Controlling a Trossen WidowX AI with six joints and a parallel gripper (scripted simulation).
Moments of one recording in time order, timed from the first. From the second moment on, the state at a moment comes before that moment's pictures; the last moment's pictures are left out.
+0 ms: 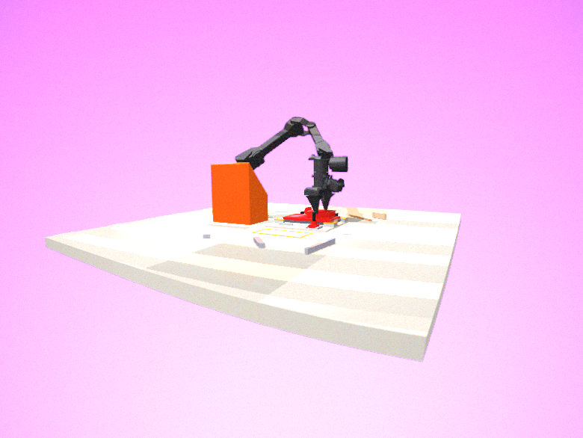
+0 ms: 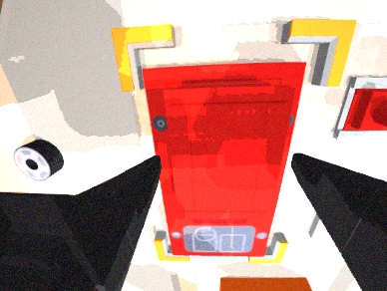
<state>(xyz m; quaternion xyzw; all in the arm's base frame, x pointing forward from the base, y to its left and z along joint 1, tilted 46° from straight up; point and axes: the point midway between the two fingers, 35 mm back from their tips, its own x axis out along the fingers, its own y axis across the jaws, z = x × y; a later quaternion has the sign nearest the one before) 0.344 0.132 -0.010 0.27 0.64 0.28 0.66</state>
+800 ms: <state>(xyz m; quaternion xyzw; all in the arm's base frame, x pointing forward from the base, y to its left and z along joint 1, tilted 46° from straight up) 0.344 0.137 -0.015 0.27 0.64 0.28 0.66</state>
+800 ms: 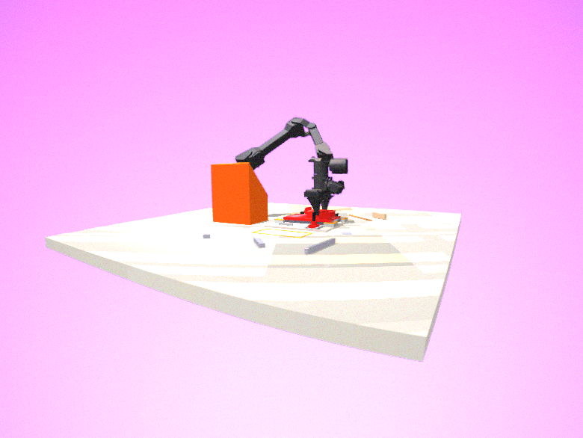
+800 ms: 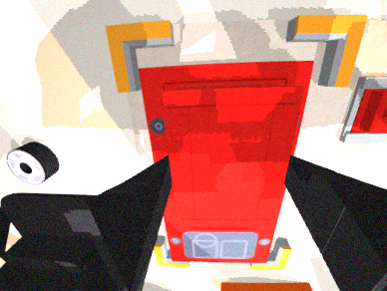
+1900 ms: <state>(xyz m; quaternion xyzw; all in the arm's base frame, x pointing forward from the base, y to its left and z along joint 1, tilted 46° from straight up) 0.344 0.126 -0.004 0.27 0.64 0.27 0.66</state>
